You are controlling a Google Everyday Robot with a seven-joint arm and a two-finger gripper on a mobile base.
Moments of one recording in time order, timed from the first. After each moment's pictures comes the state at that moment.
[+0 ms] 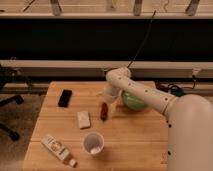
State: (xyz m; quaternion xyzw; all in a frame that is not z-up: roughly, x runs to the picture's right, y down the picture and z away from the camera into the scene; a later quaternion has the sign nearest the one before) arm 0.002 0.108 0.904 -0.27 -0.25 -0.27 0.89
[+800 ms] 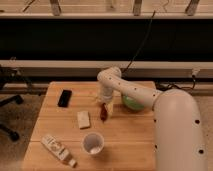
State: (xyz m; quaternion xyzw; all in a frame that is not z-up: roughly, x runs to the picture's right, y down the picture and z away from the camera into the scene) arm -0.018 0.125 0.912 -0.32 -0.22 -0.32 0.86
